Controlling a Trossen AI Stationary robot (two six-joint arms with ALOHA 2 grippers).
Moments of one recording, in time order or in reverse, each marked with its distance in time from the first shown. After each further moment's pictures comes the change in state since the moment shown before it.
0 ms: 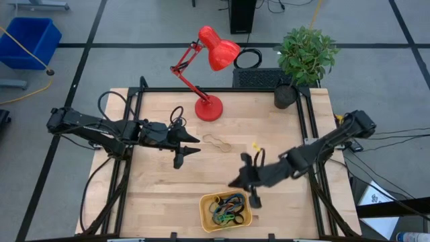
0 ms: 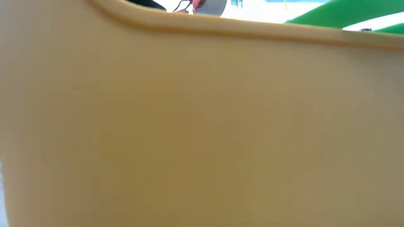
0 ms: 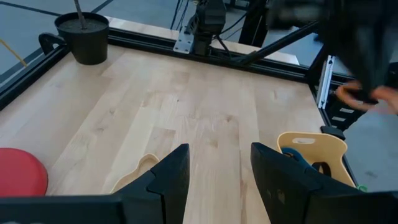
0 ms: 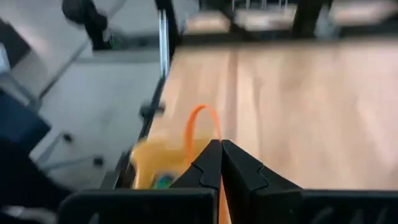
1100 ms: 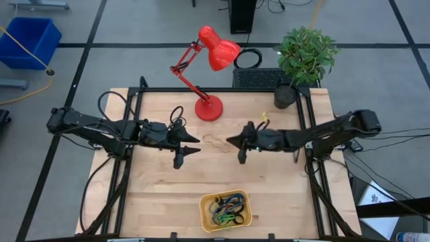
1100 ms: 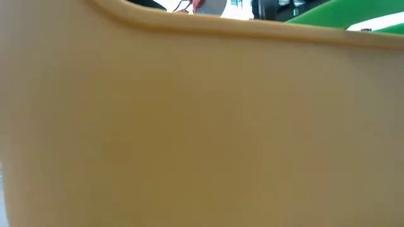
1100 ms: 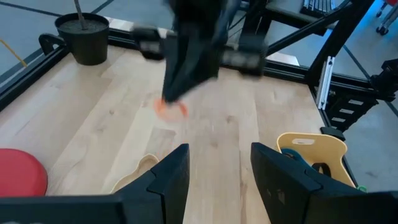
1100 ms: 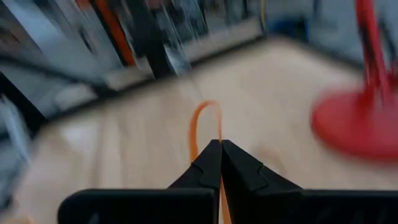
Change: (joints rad) left arm 0.000 0.000 0.000 0.003 0.000 -0.001; right arm -0.407 -0.089 -0.563 0.655 0.055 0.062
